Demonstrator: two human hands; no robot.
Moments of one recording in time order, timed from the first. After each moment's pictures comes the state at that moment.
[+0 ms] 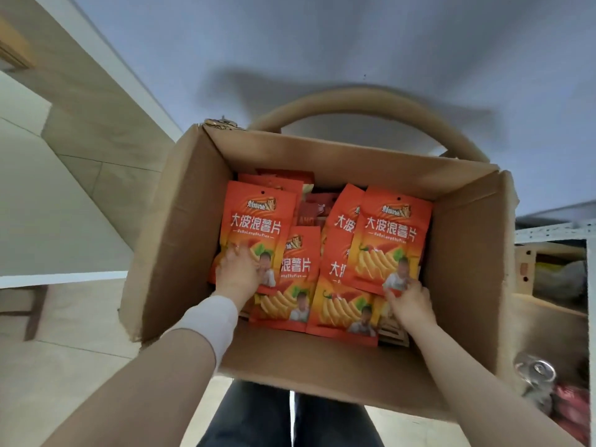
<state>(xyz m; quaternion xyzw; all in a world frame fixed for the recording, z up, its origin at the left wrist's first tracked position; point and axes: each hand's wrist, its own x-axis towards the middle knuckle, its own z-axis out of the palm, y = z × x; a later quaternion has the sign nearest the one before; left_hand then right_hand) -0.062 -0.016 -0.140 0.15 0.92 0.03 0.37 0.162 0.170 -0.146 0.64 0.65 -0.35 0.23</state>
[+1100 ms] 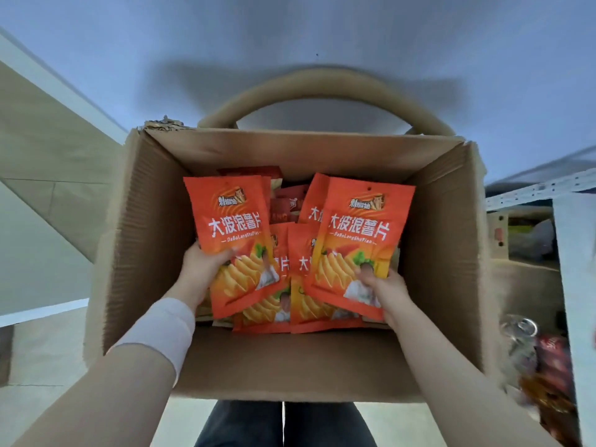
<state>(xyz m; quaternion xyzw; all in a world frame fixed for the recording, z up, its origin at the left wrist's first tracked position) -0.088 -0.009 -0.152 -0.08 0.78 0.44 0.44 0.153 0.162 -0.148 0.68 0.40 -0.62 0.01</state>
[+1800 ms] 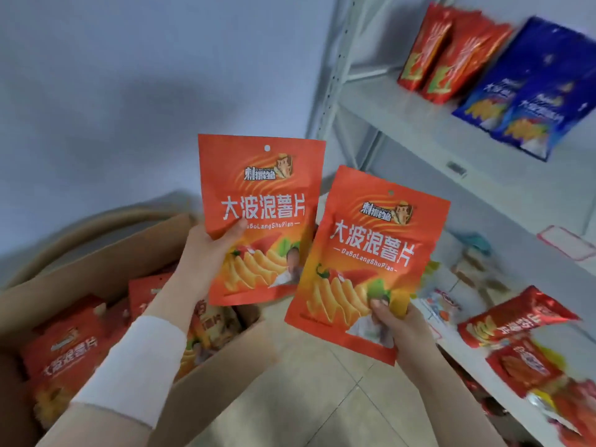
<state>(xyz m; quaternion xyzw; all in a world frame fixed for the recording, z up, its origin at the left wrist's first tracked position) 0.192 0.092 0.142 0.39 0.58 0.54 0.47 0.467 0.023 0.124 0.65 0.35 -0.53 -0.42</state>
